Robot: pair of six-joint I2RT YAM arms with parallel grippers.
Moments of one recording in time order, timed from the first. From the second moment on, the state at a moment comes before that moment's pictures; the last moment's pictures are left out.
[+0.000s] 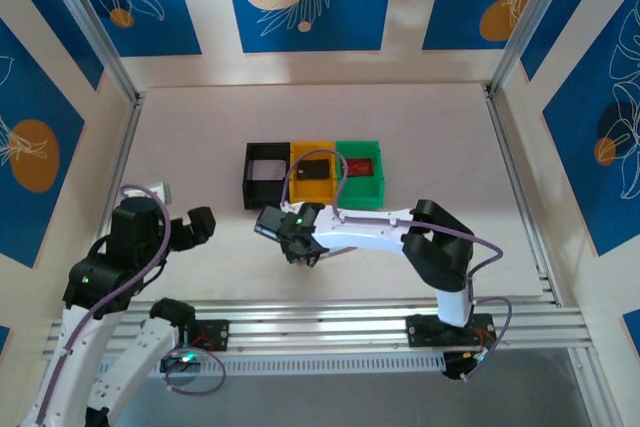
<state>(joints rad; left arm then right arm) -0.31 0.57 0.94 -1.10 -0.11 -0.49 1.15 1.88 1.35 -0.86 0.26 0.87</state>
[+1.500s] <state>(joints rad) -0.31 0.57 0.94 -1.10 -0.11 -0.49 1.15 1.94 1.33 -0.84 0.25 0.81</state>
